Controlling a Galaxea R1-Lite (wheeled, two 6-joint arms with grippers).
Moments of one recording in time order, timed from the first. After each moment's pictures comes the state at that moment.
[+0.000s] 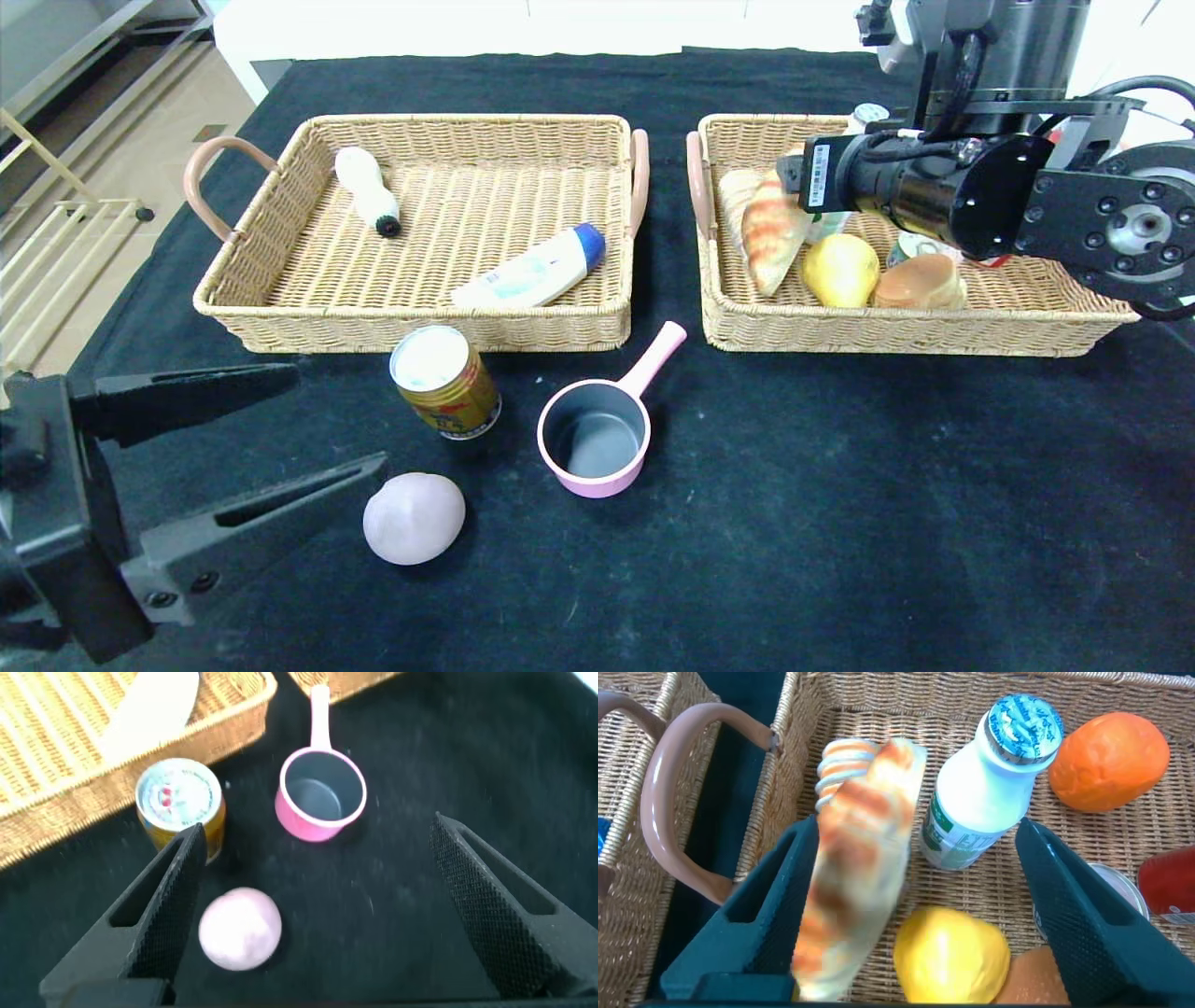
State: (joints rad) left arm -0.45 1.00 -0.71 -0.17 -0.23 0.08; right arm 0.52 1.90 -1.74 -0.13 -0.48 0.00
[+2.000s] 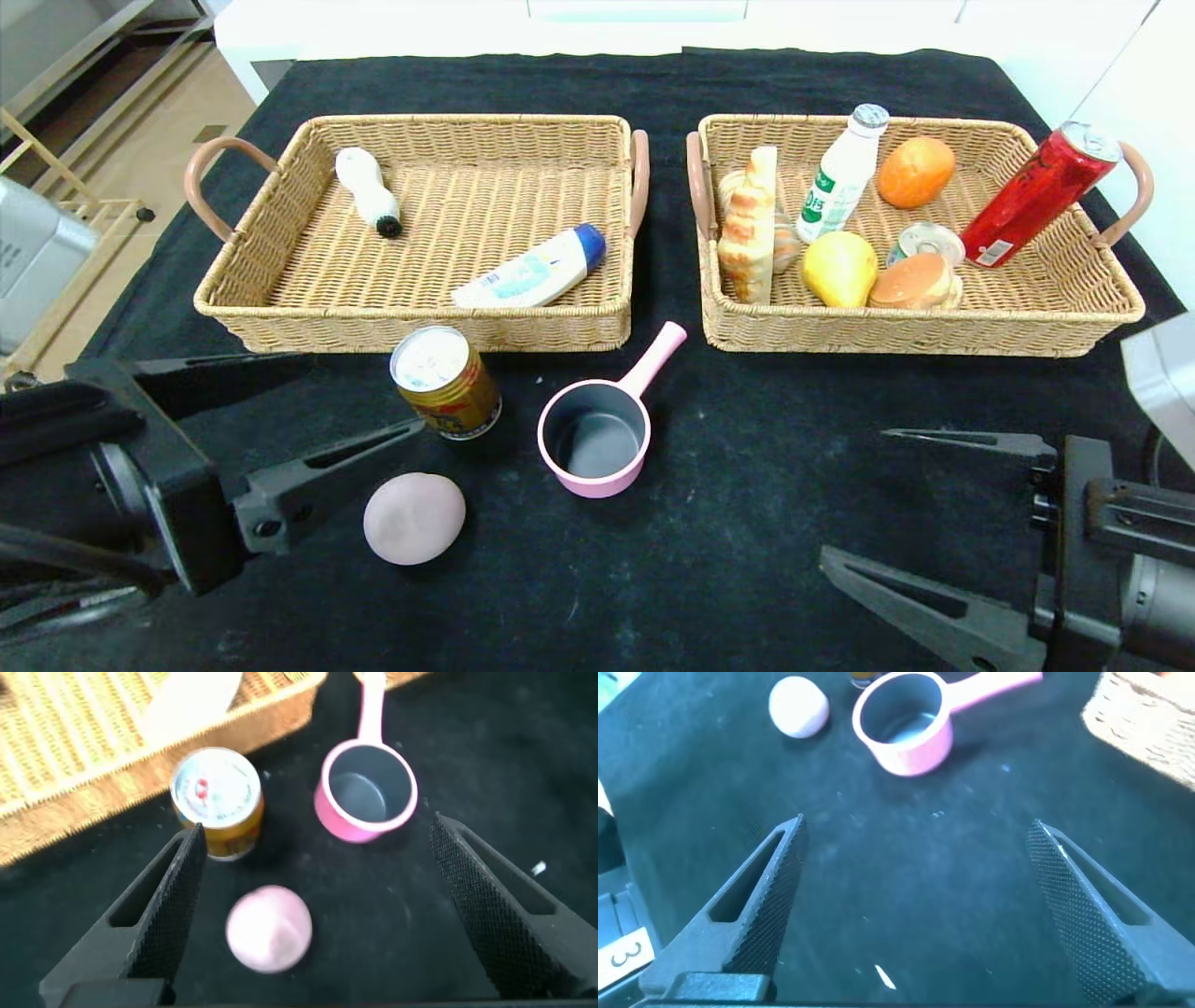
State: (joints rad) left arm -0.54 1.08 -0.76 -0.16 0.00 0.08; right arm 0.73 1.22 -0.60 -0.43 0.16 -0.06
